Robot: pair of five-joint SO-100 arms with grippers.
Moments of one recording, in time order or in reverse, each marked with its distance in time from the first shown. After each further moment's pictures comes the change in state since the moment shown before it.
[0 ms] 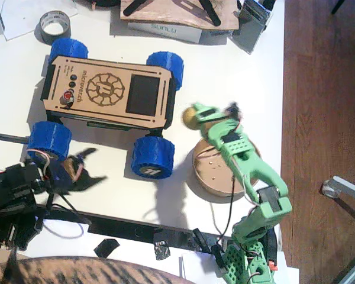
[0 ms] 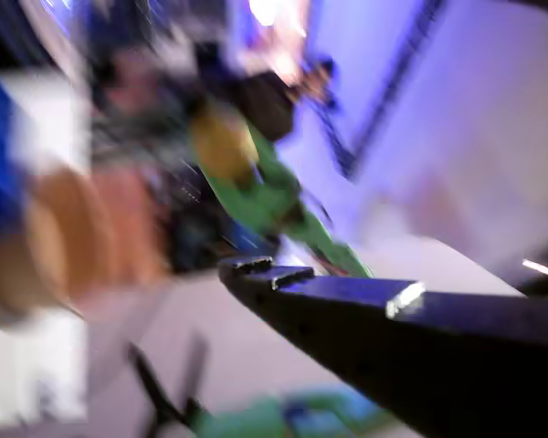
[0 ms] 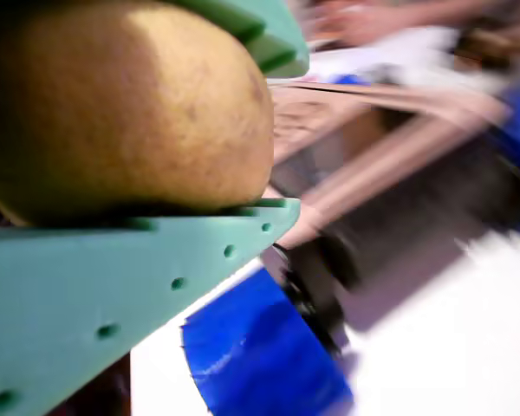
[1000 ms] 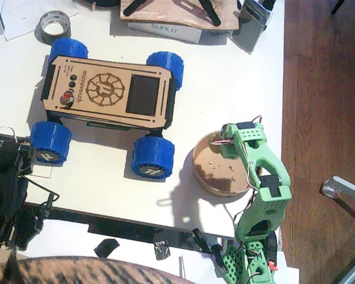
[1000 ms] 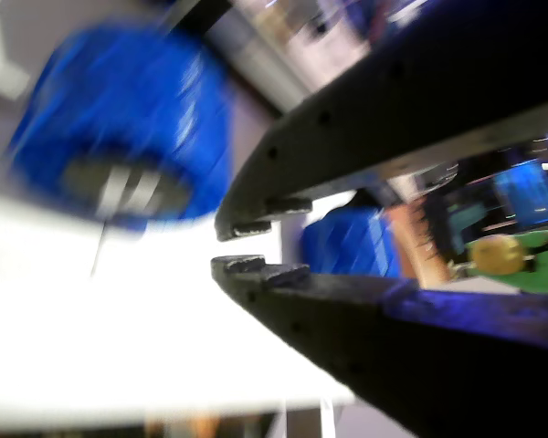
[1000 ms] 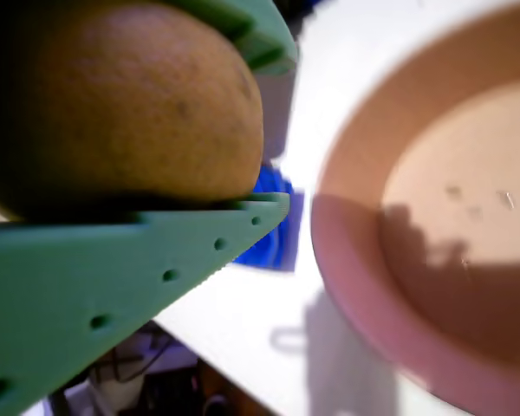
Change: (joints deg) arm 0 -56.2 -17.1 -0.1 22.8 60.5; arm 1 9.1 -8.3 -9.5 35.4 16.3
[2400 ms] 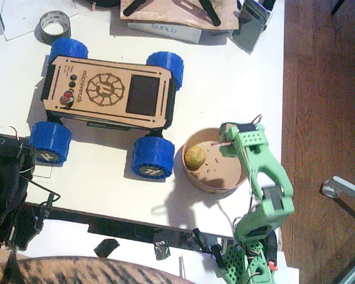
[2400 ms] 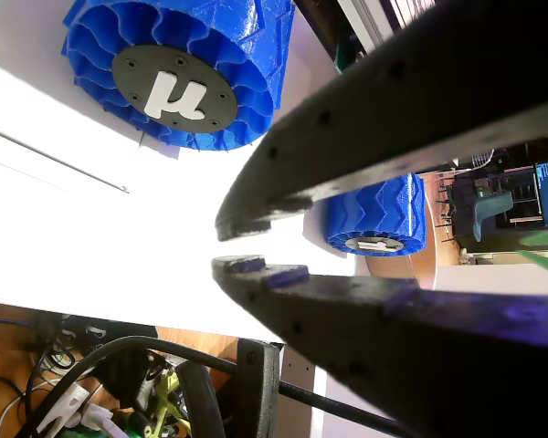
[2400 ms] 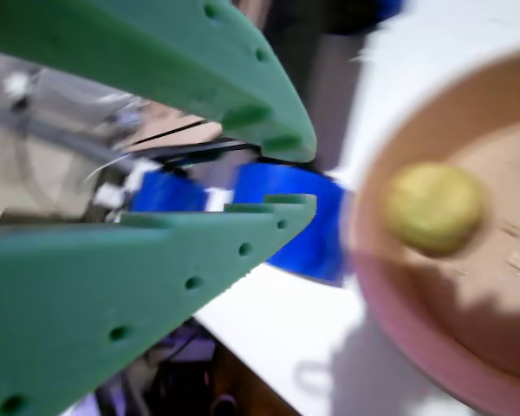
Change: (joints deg) arm 0 -0.2 -9.1 0.0 -1.9 0.0; arm 1 -4.0 14.3 4.8 1.9 -2.7
